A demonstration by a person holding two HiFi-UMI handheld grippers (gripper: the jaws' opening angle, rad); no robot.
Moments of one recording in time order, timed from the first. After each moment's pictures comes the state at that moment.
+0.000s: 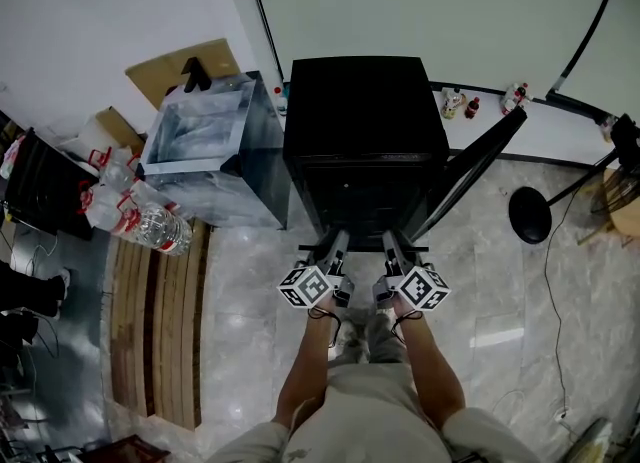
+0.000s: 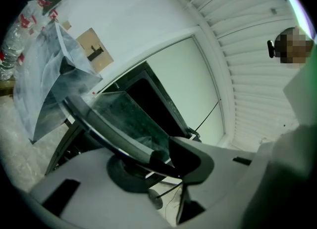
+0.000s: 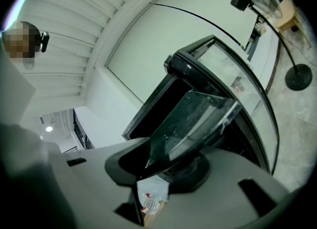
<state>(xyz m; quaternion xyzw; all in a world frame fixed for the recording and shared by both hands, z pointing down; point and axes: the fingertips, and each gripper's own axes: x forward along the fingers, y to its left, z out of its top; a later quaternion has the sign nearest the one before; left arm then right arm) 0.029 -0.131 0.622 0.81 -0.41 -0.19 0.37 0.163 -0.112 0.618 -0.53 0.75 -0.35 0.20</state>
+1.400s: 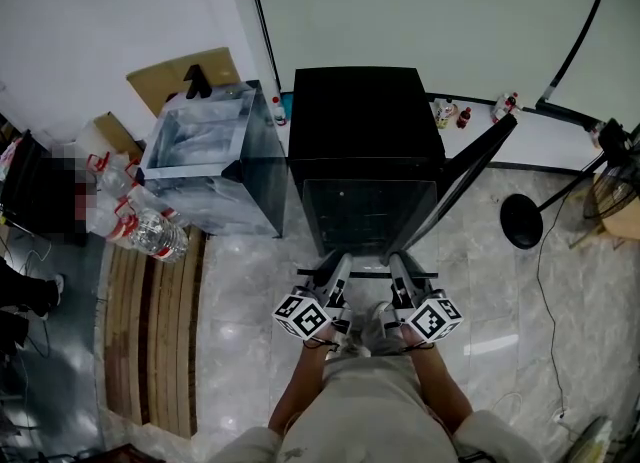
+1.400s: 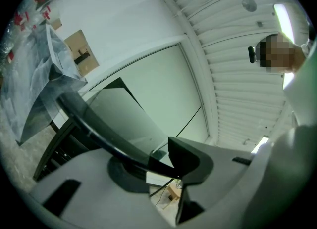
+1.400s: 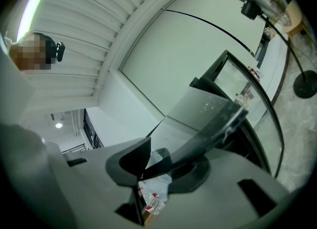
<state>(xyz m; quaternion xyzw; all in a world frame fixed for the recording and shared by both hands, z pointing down) 0.025 -0.061 0.555 0.84 -0.36 -0.23 0.33 0.154 -0.039 0.547 -0.50 0.78 -0.31 0.22</state>
